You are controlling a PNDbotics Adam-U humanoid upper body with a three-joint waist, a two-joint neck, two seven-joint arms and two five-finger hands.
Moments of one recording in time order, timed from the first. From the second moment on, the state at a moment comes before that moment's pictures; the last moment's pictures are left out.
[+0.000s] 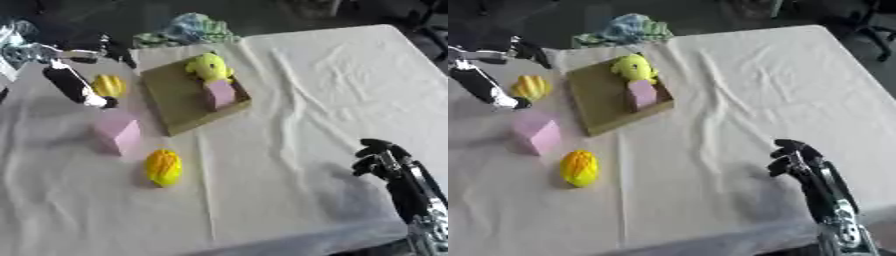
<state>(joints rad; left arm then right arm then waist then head) -0.81 0.83 -0.46 -1.28 -0.71 -0.48 -0.63 -0.07 -0.15 0.02 -1.59 -0.03 -0.15 0.15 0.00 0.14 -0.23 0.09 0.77</state>
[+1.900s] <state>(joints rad) -0.75 0.81 -0.50 -1.23 -0.84 -0.57 -0.54 -0.07 -0.16 0.02 -1.59 -0.02 -0.14 0.15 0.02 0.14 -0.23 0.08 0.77</state>
